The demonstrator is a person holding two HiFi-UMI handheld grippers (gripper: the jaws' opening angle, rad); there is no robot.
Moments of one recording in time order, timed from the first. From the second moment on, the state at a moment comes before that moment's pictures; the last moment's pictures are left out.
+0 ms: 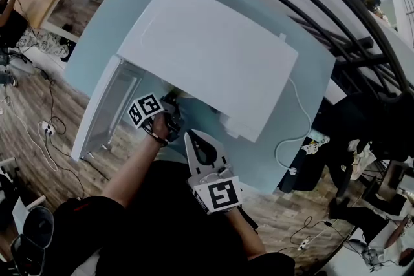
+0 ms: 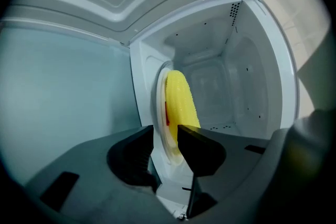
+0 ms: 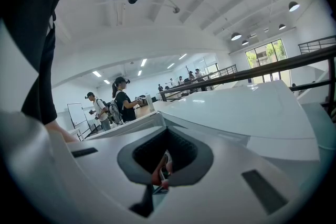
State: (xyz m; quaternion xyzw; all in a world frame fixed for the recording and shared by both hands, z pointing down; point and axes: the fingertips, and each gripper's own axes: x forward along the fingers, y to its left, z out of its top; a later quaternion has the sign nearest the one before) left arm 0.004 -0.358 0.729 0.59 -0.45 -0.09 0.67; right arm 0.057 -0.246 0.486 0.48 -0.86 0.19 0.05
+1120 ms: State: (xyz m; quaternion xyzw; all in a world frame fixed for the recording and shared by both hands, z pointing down) left arm 0.012 -0.265 0.607 0.81 -0.42 0.04 0.41; right arm 0.074 -0.201 0.474 0.48 -0.86 0.19 0.02
